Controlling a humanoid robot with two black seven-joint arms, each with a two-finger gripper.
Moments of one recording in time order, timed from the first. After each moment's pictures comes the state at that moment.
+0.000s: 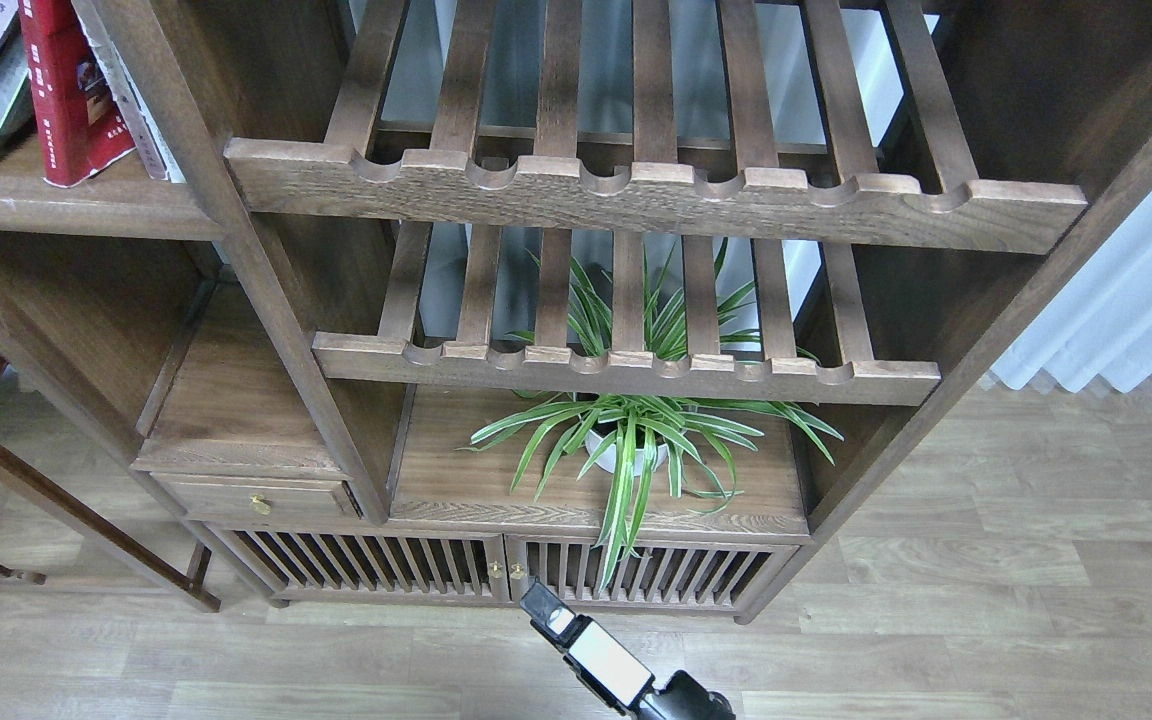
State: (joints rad) left arm -0.52 0.72 -1.70 -1.20 0.46 -0.49 0.35; right arm -0.35 0.01 0.88 1.40 -0.19 0.58 -0.06
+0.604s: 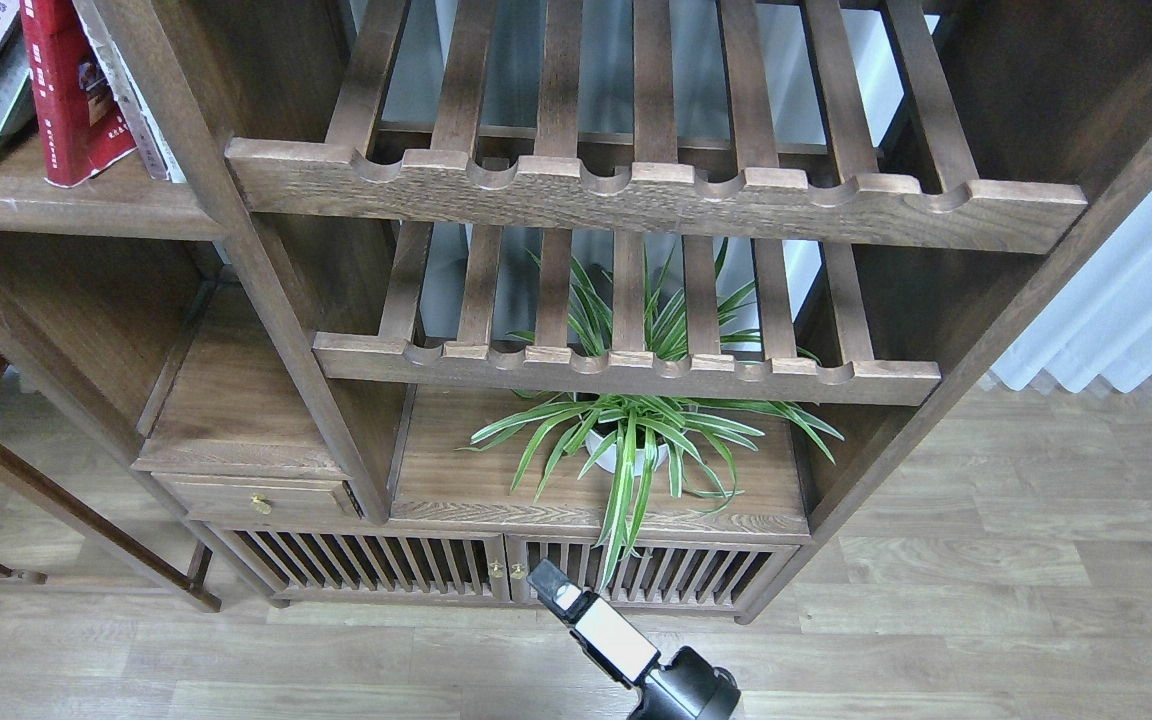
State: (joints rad) left arm -0.14 0.60 -1.75 -1.34 0.32 -0.49 0.35; right arm -0.28 0.02 0.95 1.40 -0.19 0.58 -0.06
